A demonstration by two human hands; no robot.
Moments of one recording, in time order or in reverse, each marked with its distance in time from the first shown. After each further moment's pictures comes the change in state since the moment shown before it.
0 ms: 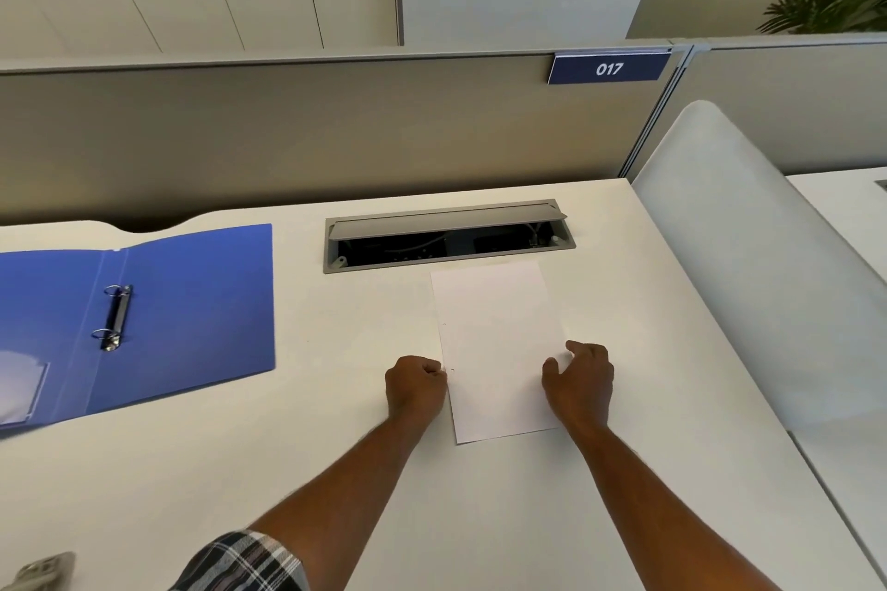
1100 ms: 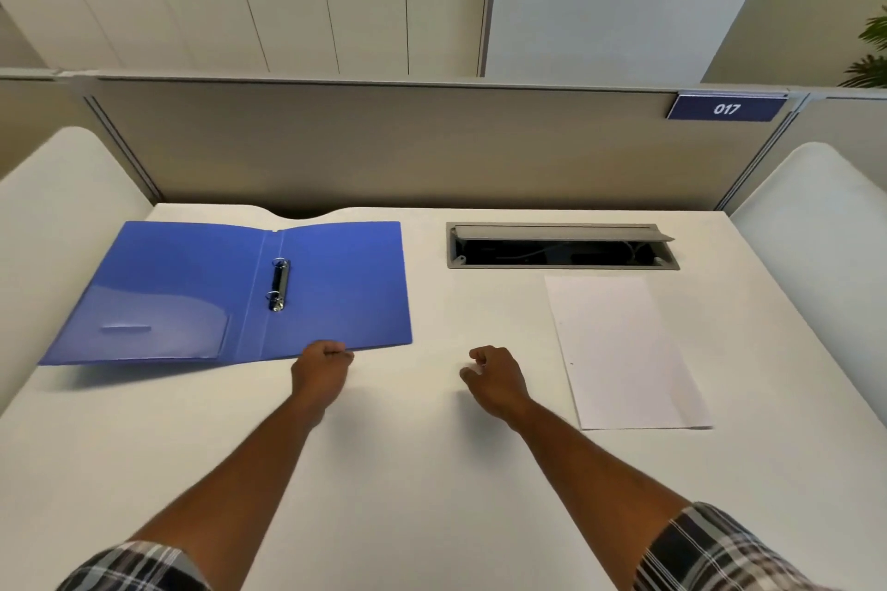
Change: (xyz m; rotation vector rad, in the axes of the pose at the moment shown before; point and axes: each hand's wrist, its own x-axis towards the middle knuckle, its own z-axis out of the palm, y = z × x) left_hand 0.013 -0.156 -0.281 -0.284 0.327 -0.130; right_hand -0.162 -0.176 0.134 0.018 -0.584 -0.206
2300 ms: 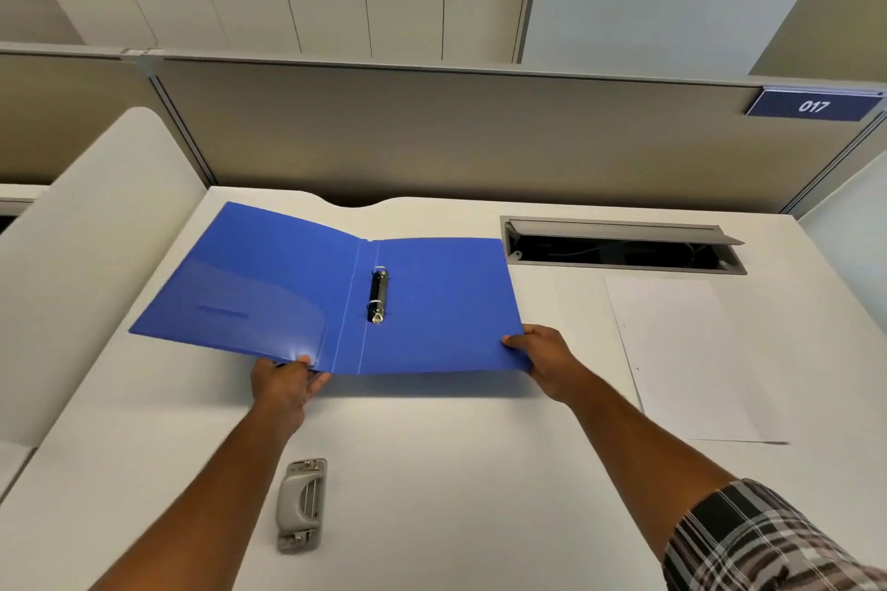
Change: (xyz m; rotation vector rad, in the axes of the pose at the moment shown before) left_hand 0.044 -0.038 -0.111 -0.669 0.104 -0.228; right_hand 0.037 -0.044 0.019 0.765 -0.123 0.158
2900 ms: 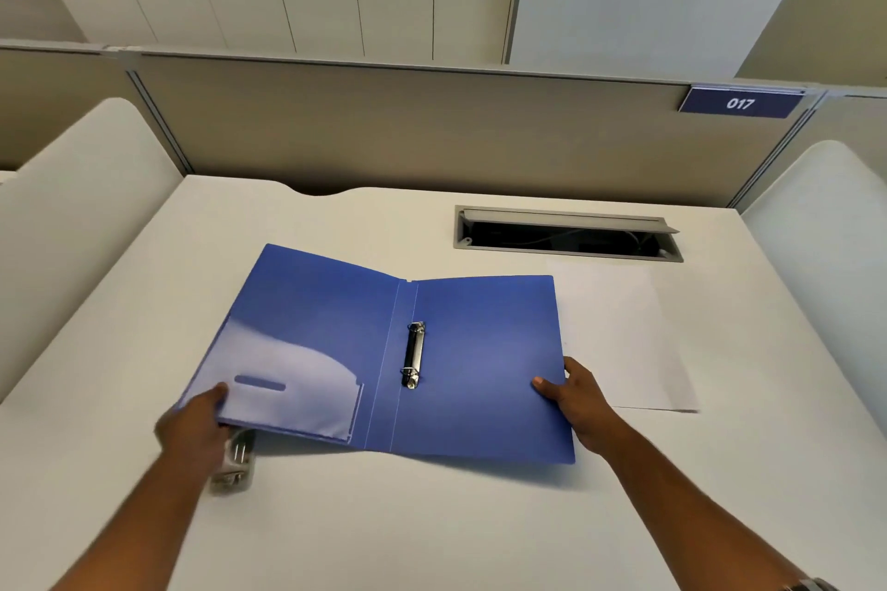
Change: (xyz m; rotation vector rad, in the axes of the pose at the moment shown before) left_hand -0.061 -0.064 -0.067 -0.075 0.182 -0.037; right_hand -0.078 0.063 -0.168 -0.154 0.007 -0.154
